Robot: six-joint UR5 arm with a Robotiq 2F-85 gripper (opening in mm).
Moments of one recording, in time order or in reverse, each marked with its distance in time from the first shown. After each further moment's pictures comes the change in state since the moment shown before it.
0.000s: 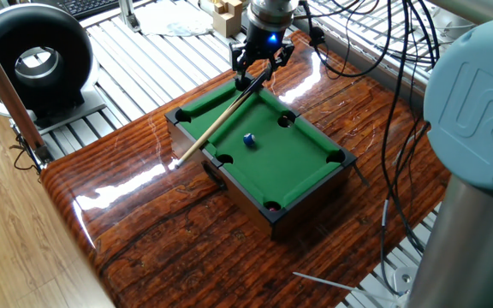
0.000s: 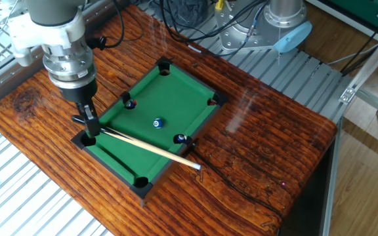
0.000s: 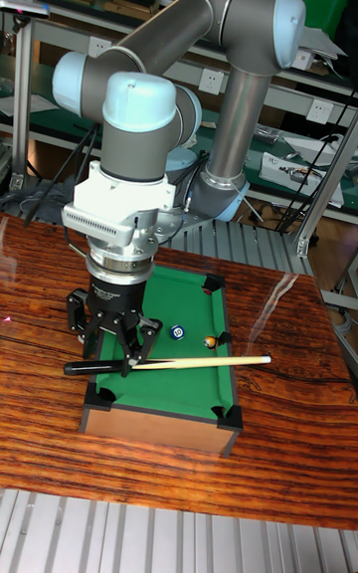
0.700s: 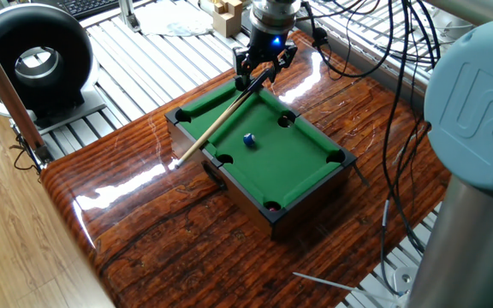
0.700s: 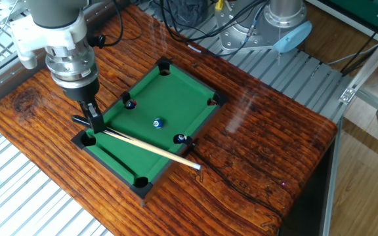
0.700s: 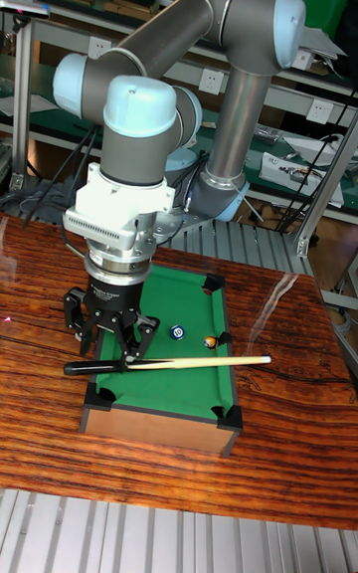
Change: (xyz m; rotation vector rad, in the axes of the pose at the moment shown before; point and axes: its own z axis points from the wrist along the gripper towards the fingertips) arm 0.008 -0.010 0.004 0.031 0.024 -0.043
